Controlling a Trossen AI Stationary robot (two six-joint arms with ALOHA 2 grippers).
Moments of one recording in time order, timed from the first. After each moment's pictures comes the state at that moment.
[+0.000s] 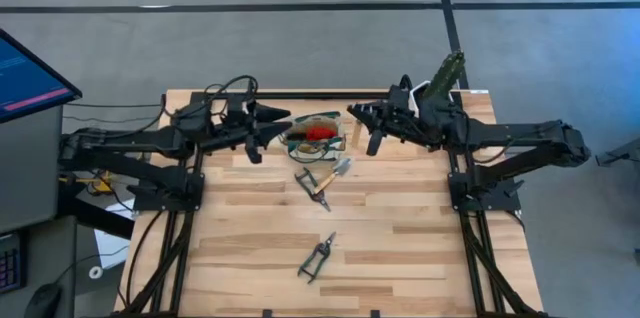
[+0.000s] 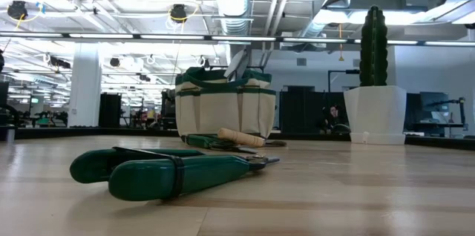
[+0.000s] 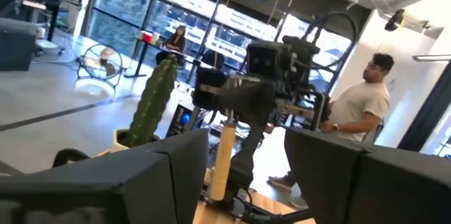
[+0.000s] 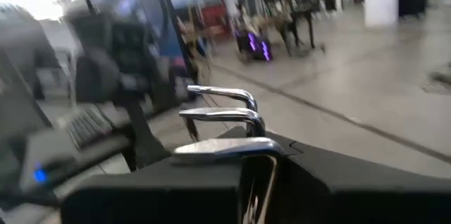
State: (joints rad) left arm 0.07 1.00 0.86 0.31 -0.19 -0.37; right arm -0.04 1.17 1.04 0.13 0.34 0.23
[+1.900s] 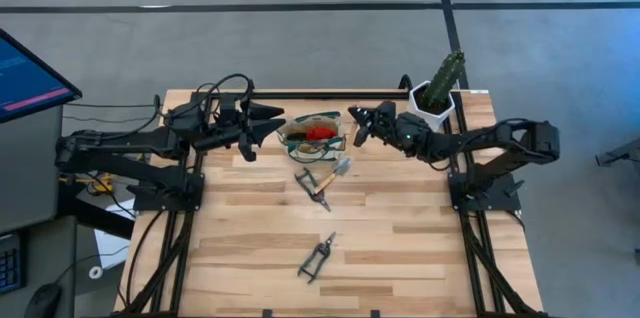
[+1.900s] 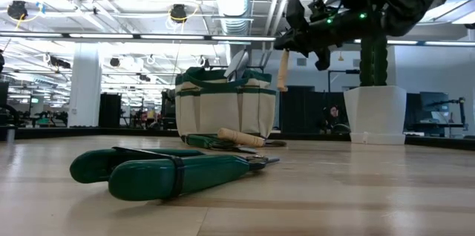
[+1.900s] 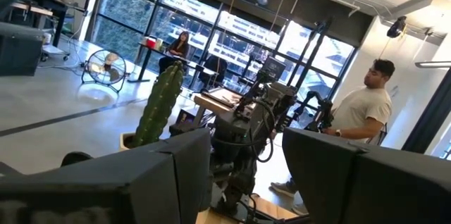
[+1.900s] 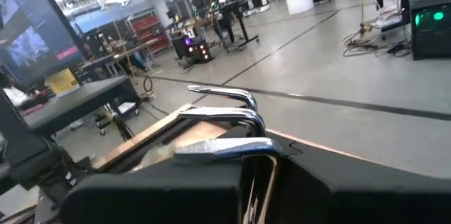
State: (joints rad) left arm 0.07 0.95 0.83 0.31 -0.19 -0.37; right arm -0.26 1.43 0.57 0.83 0.36 0.38
